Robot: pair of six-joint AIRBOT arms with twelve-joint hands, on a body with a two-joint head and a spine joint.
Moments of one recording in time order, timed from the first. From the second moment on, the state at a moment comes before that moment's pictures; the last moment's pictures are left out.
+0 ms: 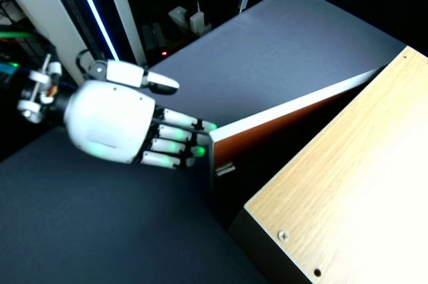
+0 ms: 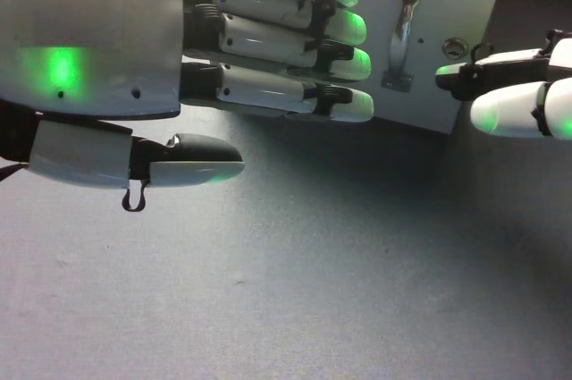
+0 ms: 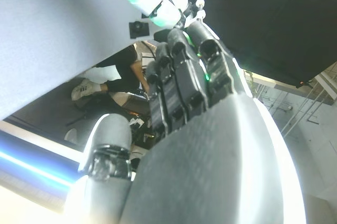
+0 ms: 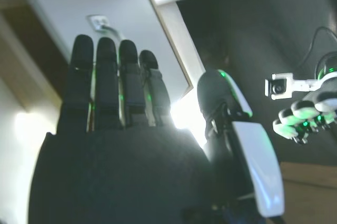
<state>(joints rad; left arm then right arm) -0.01 -0.77 1.06 1.50 -1.03 0.16 -0.44 -0.78 0.95 -0.28 0.23 -0.01</state>
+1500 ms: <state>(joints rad) -0.01 -0.77 1.06 1.50 -1.03 0.16 -0.50 -0.66 0.95 -0.46 0.17 -0.01</state>
